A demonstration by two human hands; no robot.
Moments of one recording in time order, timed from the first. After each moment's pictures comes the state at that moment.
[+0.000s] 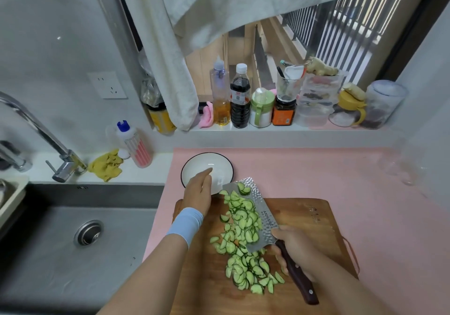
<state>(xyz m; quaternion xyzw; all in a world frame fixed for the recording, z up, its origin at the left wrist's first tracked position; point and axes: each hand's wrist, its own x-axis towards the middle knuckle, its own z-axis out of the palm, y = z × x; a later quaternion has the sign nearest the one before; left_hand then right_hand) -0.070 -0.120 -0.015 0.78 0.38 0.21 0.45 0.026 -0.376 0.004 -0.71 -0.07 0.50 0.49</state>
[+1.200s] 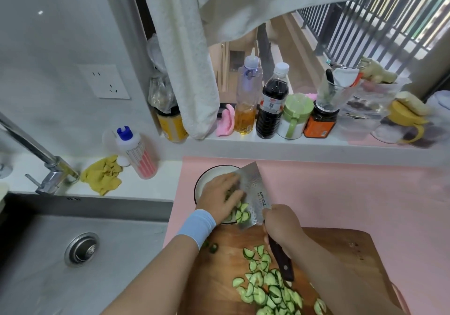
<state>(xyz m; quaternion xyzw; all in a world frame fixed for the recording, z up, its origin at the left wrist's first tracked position) -0.021 -0.022 -0.061 0.91 0.20 0.12 0.33 0.058 -0.198 0.005 -0.83 -0.04 0.38 0.40</state>
